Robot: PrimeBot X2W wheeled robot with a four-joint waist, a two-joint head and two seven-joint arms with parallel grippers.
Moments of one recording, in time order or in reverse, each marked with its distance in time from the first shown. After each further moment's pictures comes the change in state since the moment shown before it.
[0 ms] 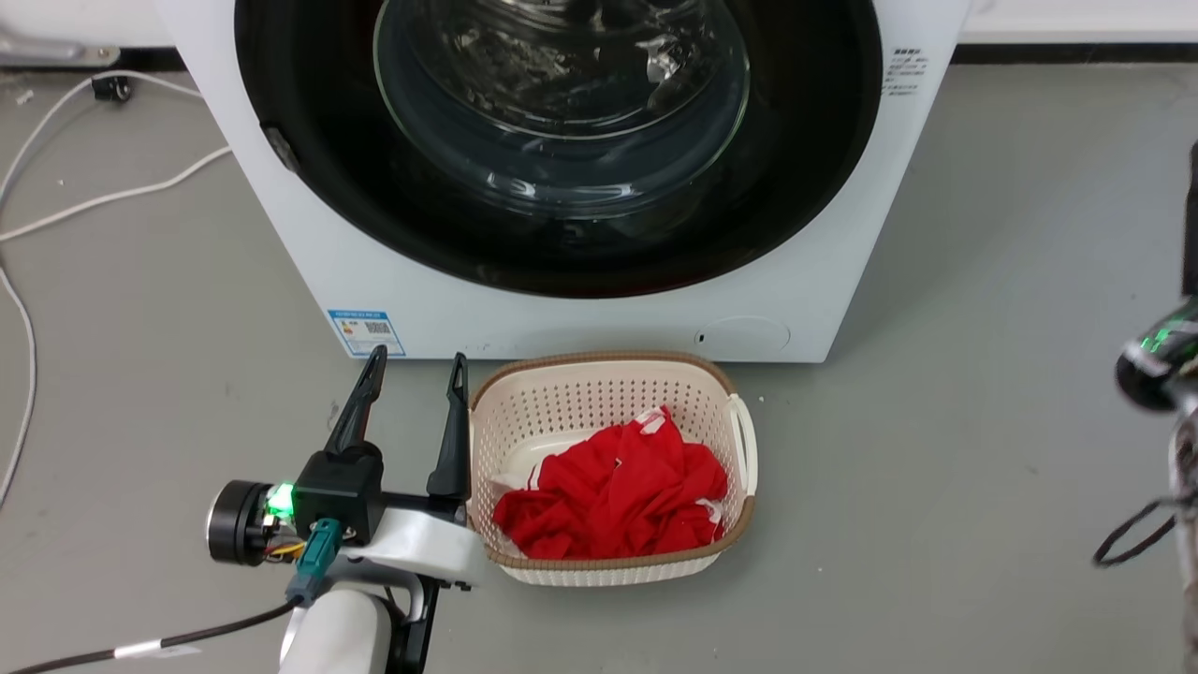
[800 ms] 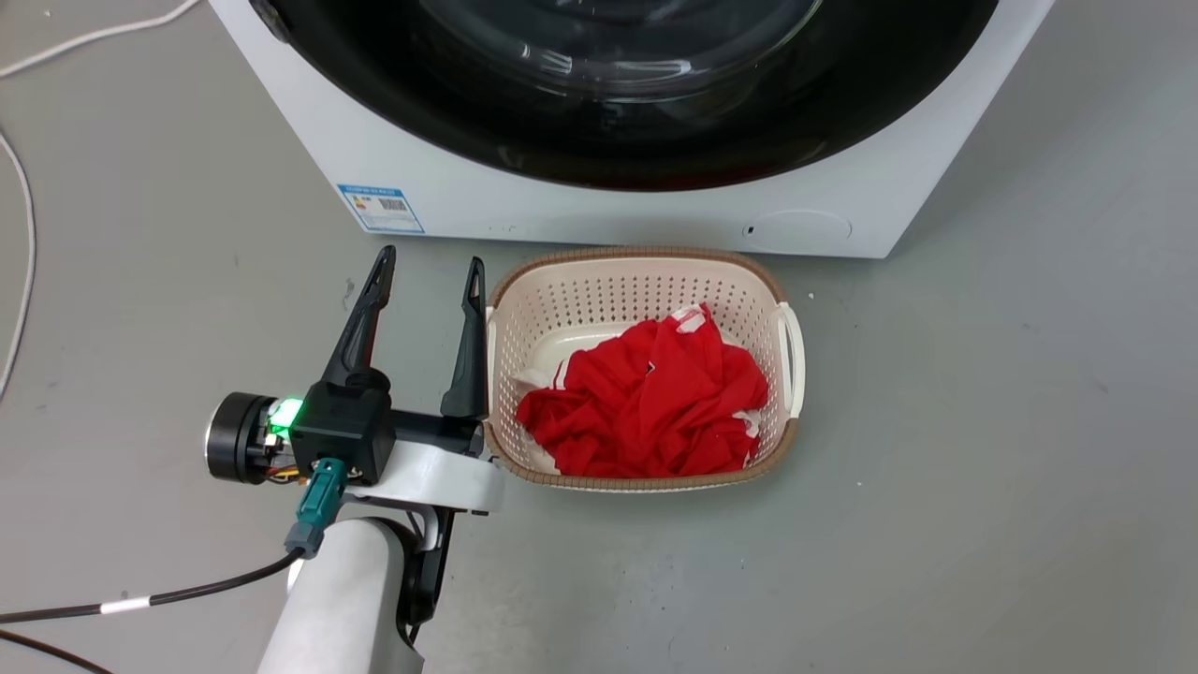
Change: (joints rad) left arm -0.116 -0.007 -0.030 -0.066 0.008 0.012 0.000; right arm -0.843 -0.229 0.337 0.637 -0.270 0.000 0.428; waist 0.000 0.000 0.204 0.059
